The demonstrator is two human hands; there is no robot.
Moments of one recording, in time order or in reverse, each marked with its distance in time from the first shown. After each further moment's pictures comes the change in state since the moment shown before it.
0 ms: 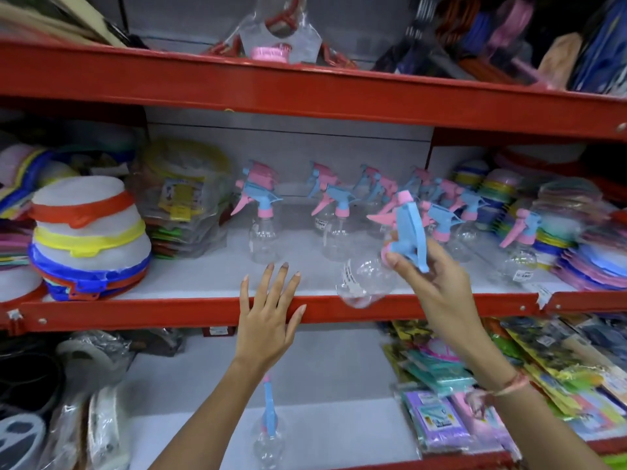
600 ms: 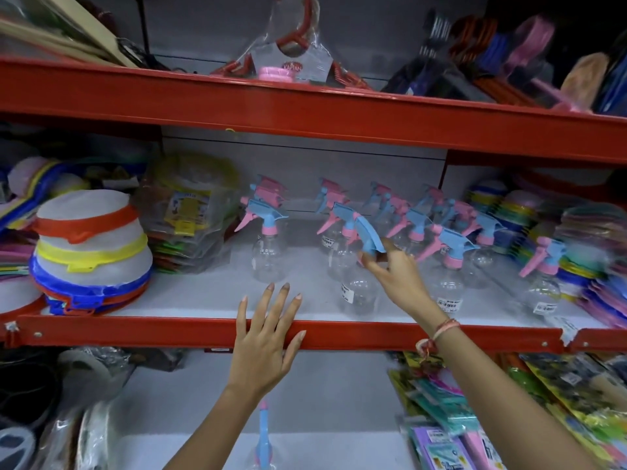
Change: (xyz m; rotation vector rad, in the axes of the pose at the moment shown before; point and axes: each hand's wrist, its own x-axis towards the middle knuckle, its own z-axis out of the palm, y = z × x) left_hand -0.001 -0.002 0.007 0.061 0.041 0.004; right_hand 0.095 0.063 0.045 -0.318 -0.196 0.119
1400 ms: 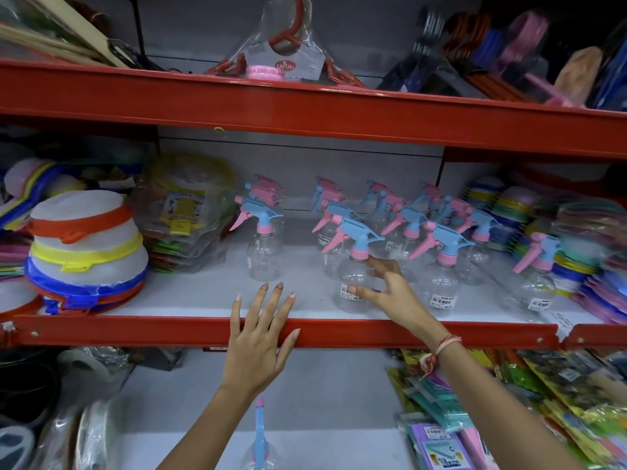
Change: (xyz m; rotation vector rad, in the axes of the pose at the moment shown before) left_hand 0.000 0.002 -0.009 0.012 -0.055 -0.010; right_hand -0.020 0.035 0.007 0.129 -0.156 0.030
